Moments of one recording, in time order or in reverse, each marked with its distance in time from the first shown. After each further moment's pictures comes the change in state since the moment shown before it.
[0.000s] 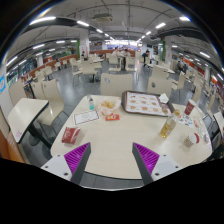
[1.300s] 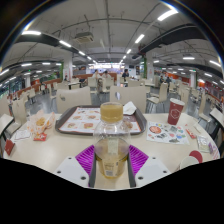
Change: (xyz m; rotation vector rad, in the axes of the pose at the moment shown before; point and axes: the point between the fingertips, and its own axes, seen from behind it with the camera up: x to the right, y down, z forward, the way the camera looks) arm 0.297 -0.042 0.222 0.294 0.144 0.082
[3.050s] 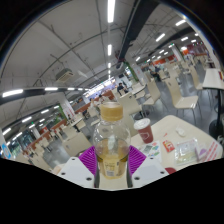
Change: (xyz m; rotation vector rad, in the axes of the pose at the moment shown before) arm 0.202 -0.143 -0.103 0.177 -0.139 0.487
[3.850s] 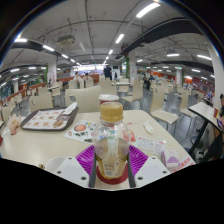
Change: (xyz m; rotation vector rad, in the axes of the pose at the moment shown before) arm 0.179 0.094 0.015 -0.124 0.285 -0.445
